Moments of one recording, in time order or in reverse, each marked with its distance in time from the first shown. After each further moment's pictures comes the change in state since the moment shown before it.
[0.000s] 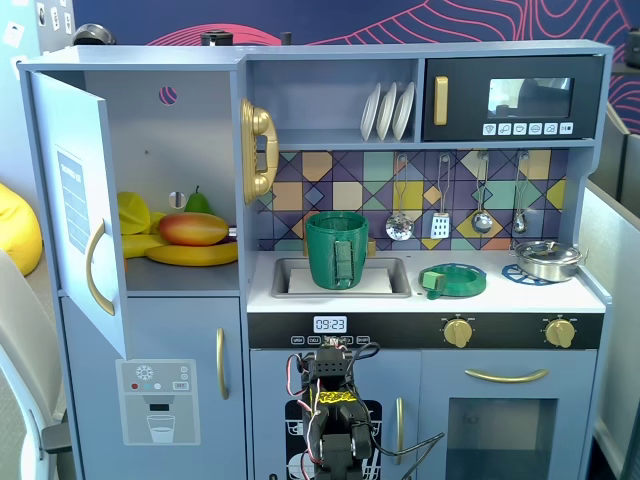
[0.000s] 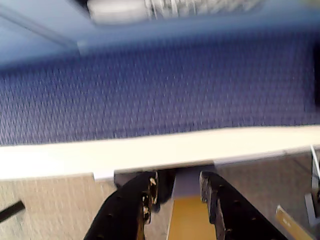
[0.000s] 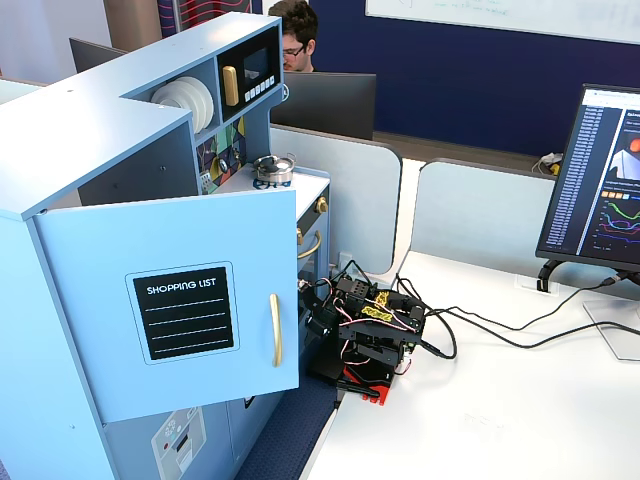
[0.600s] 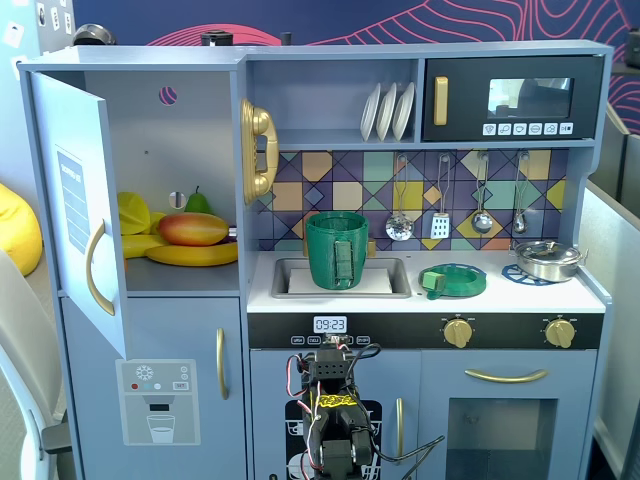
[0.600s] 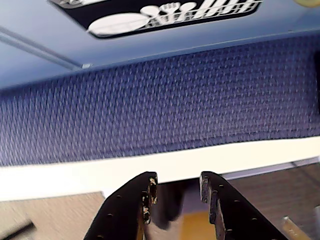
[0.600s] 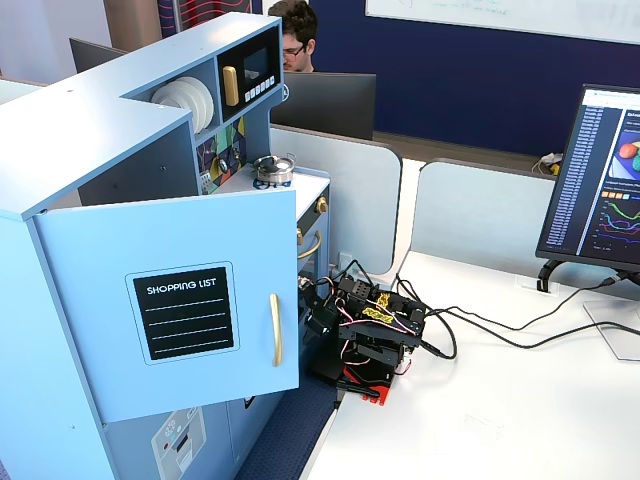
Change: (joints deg) arm 0.4 0.4 -0.1 2.0 -0.9
